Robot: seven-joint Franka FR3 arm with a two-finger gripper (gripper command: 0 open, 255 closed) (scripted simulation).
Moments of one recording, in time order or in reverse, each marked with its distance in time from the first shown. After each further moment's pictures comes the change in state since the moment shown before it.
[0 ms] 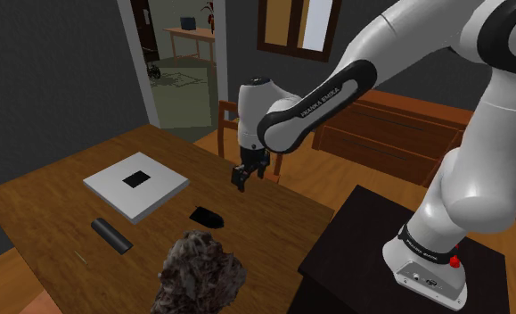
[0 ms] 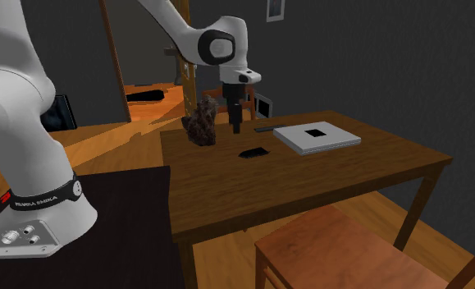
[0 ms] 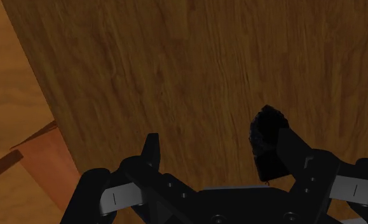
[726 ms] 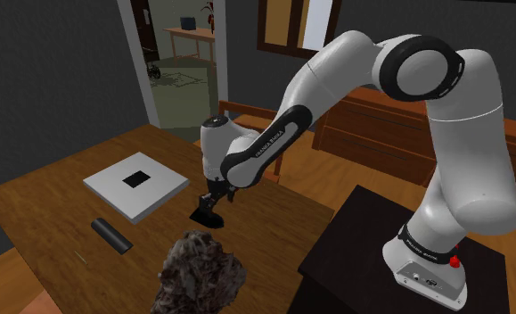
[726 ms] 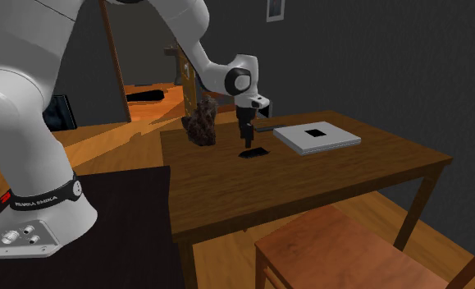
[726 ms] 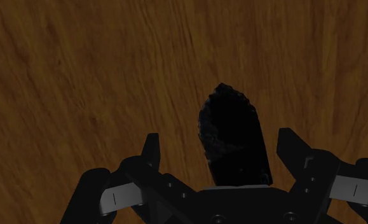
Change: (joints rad) arm 0.116 0.431 -0.027 0.334 -0.131 0.088 0.146
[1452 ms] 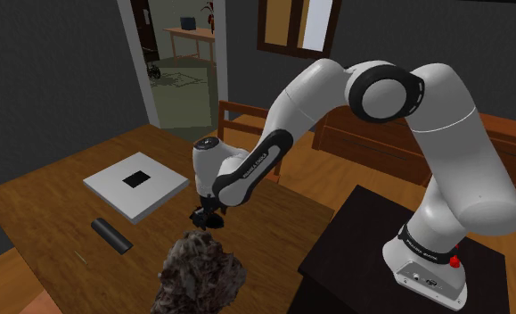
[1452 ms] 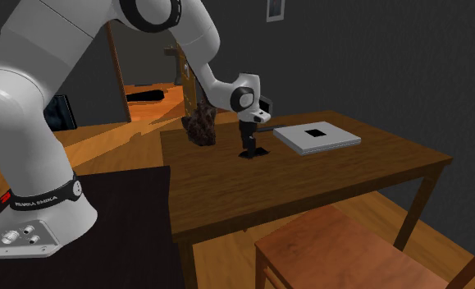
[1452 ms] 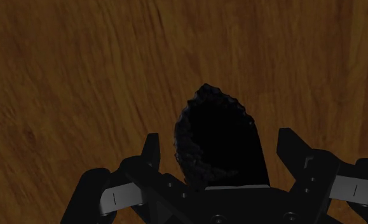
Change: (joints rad) arm 0.047 0.190 -0.029 0.137 -0.034 0.052 0.031
